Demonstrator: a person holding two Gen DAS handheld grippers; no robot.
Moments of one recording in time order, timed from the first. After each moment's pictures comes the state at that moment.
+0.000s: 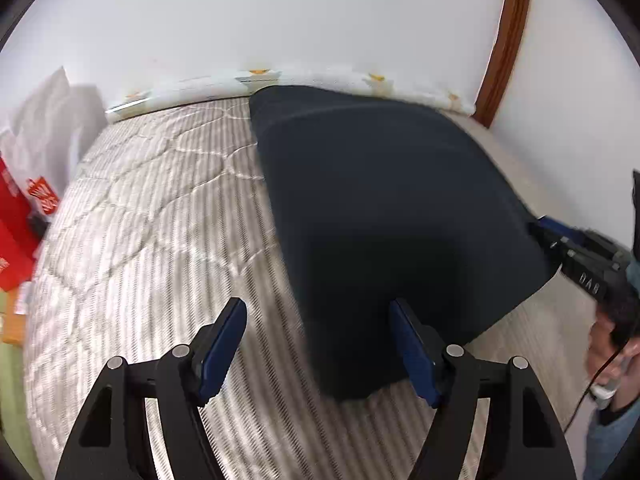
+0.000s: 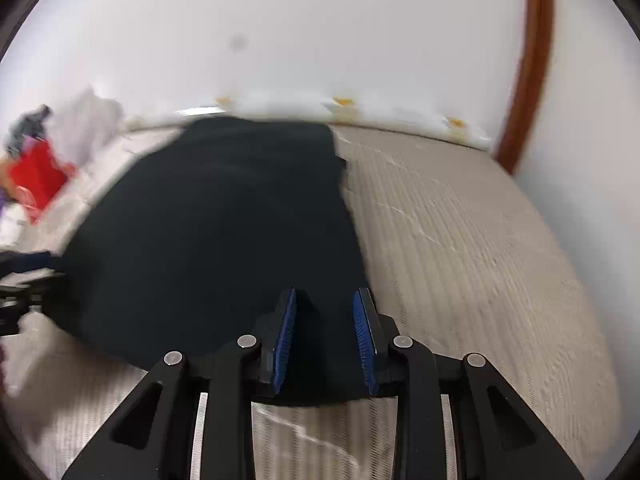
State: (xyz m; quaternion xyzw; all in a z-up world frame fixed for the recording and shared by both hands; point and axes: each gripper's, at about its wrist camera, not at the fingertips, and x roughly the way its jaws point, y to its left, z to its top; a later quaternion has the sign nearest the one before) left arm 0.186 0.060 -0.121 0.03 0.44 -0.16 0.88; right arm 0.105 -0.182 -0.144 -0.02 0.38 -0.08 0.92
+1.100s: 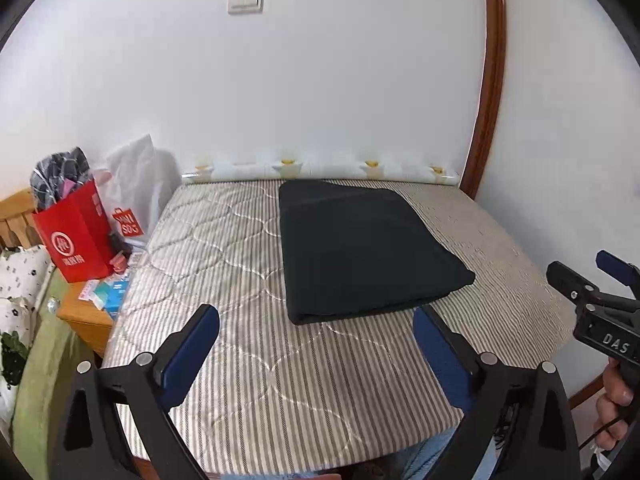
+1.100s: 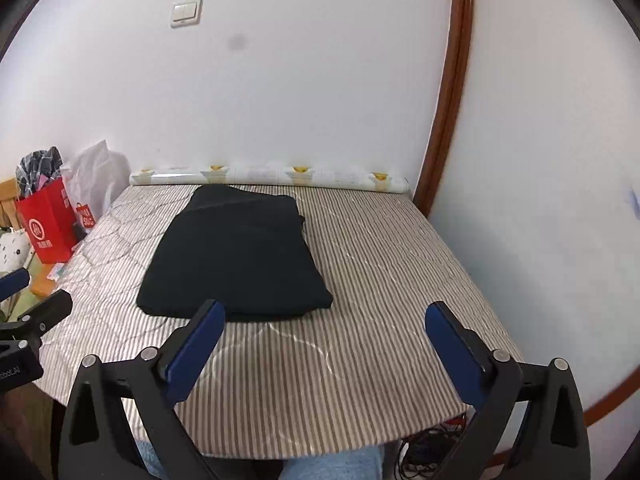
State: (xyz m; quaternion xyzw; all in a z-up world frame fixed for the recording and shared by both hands) left arm 0.015 0.058 0.009 0.01 0.32 -0.09 0.94; right arm -0.078 -0.134 0.003 -0.02 0.30 -0.15 0.94
